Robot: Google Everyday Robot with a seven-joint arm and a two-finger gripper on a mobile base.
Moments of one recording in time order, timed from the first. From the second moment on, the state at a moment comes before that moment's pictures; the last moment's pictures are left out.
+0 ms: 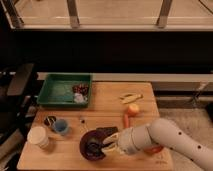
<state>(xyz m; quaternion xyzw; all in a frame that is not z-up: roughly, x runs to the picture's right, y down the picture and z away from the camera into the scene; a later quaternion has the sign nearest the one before) 0.014 0.248 0.606 -0.36 -0.33 0.30 0.82</state>
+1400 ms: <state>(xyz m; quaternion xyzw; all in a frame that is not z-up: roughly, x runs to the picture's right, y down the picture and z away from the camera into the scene) 0.017 0.237 0.626 -0.37 -0.34 0.28 0.82</state>
